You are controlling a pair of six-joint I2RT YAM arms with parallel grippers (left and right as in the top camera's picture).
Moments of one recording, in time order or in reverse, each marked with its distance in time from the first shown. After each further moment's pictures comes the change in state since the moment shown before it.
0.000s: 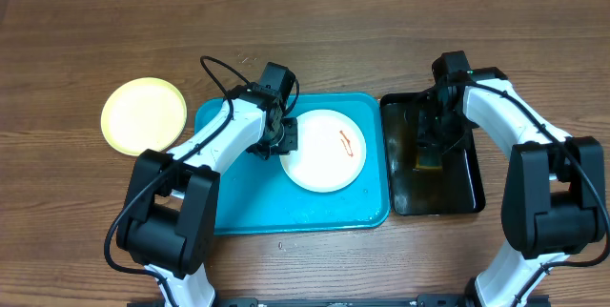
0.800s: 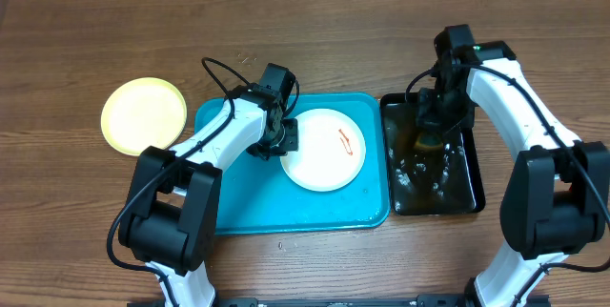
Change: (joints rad) left arm 0.001 0.018 -0.001 0.006 0.015 0.000; right arm 0.019 0.000 0.203 -0.166 0.012 0.000
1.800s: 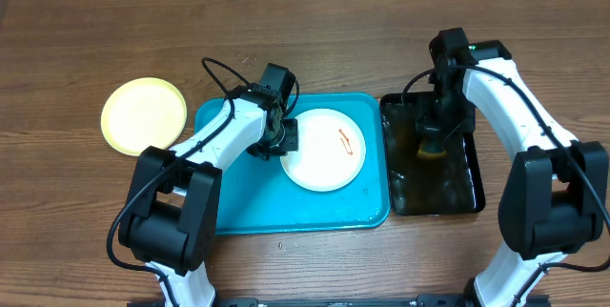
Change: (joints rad) left arm 0.000 0.000 0.000 0.000 0.001 0.000; right arm 0.017 0.000 0.023 -0.100 0.014 0.002
